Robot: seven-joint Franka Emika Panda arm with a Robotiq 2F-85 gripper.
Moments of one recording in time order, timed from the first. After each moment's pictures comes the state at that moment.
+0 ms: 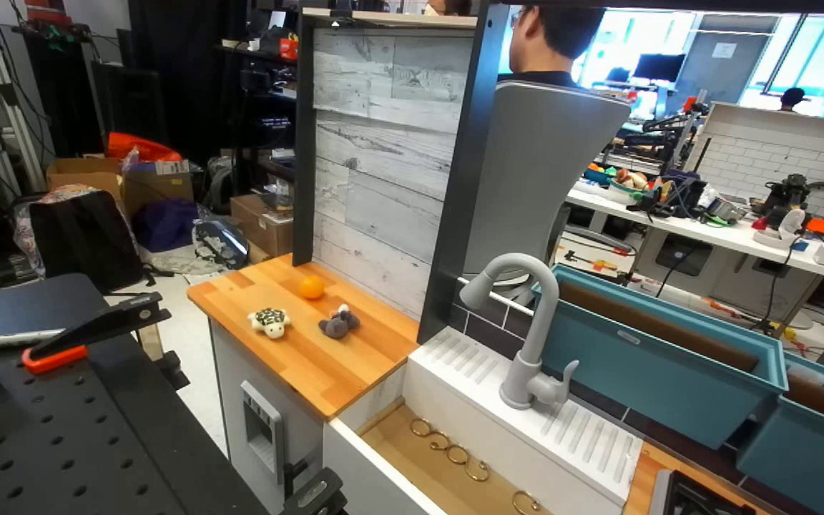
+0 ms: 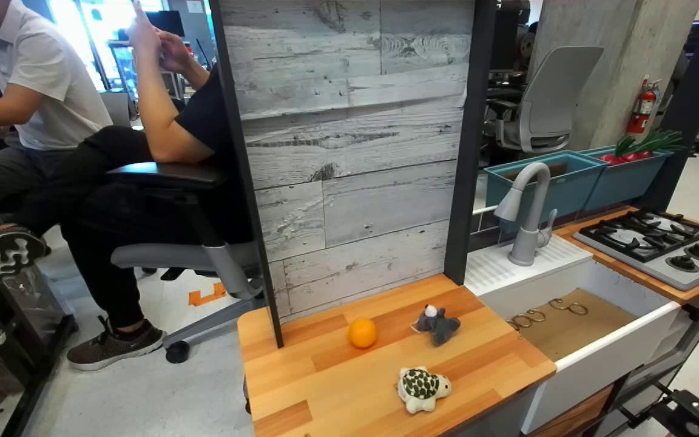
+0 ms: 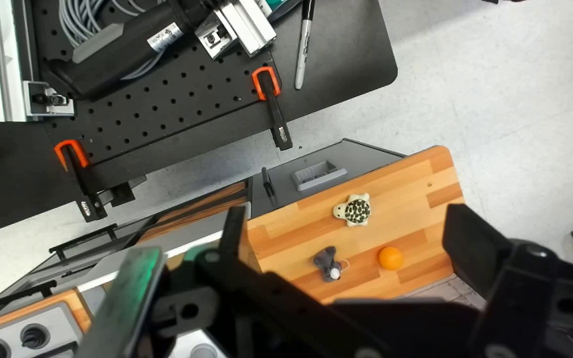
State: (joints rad) arm 0.06 -0.45 0.20 -2.43 0.21 1.88 0.45
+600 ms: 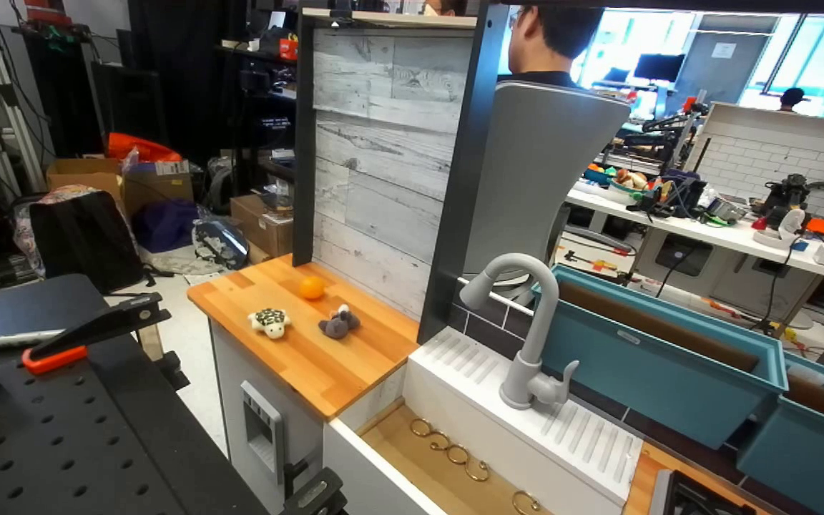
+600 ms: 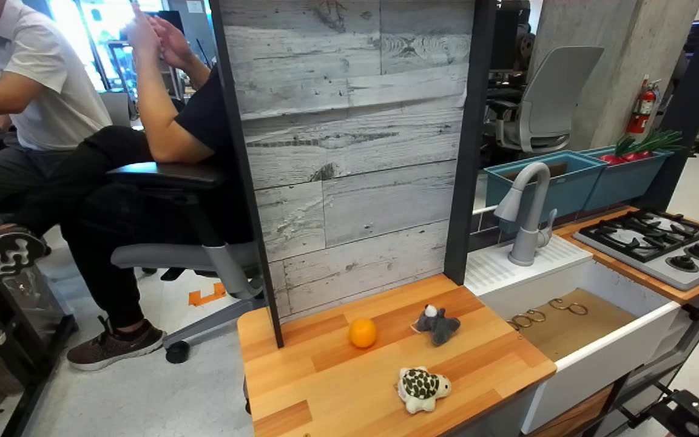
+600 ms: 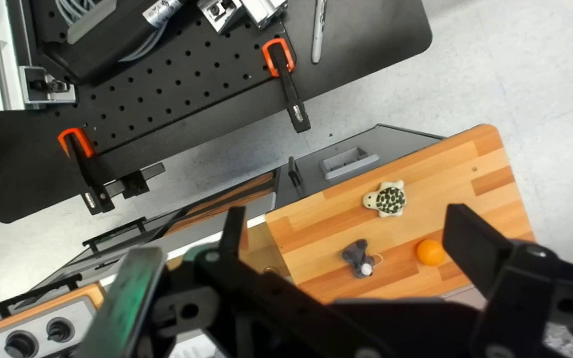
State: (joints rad) arm 0.06 -0.28 0.25 -2.42 0.11 2.00 0.58
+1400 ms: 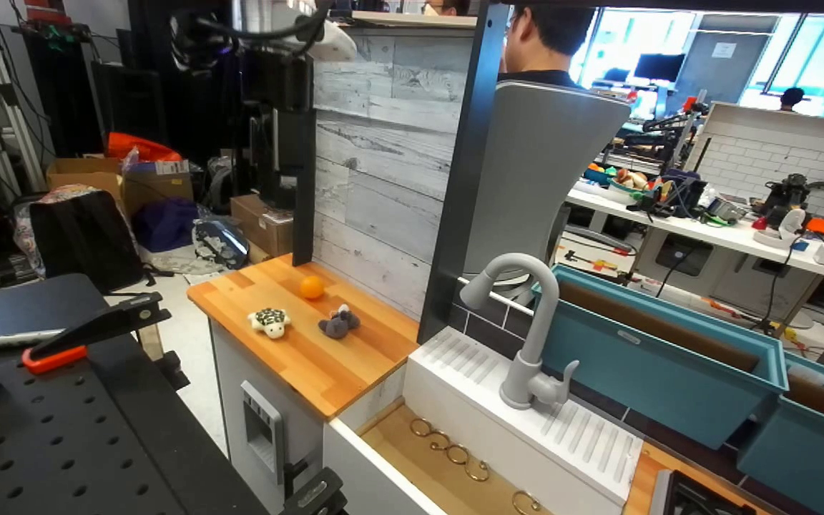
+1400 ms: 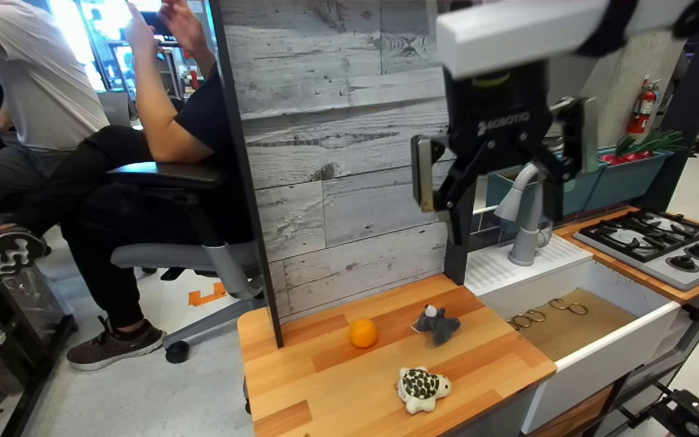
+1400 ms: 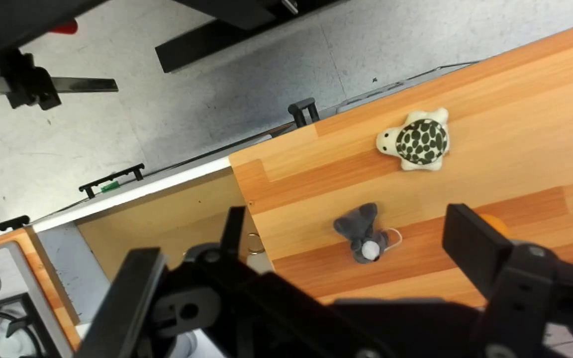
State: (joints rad) arm 0.22 0.44 0.16 -2.05 -0.28 2.27 0.88
